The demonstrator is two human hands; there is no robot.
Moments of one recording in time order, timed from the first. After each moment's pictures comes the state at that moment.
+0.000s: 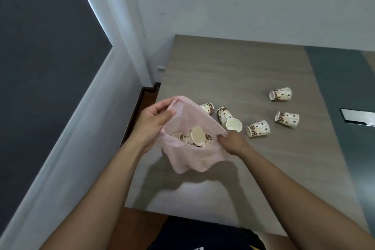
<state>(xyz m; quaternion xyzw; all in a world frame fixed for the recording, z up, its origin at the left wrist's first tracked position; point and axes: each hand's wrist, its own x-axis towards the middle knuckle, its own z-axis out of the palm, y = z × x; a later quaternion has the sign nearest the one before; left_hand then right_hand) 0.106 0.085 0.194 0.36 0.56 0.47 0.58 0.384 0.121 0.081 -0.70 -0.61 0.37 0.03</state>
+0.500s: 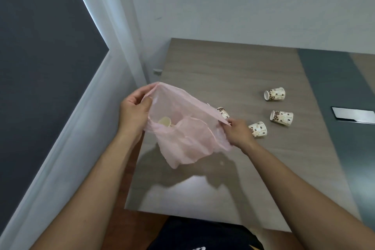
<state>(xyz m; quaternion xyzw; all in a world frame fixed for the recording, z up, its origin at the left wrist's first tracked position) 0.074 0.091 0.210 0.36 0.59 0.59 0.42 0.386 0.119 0.122 -0.70 -0.55 0.41 0.22</state>
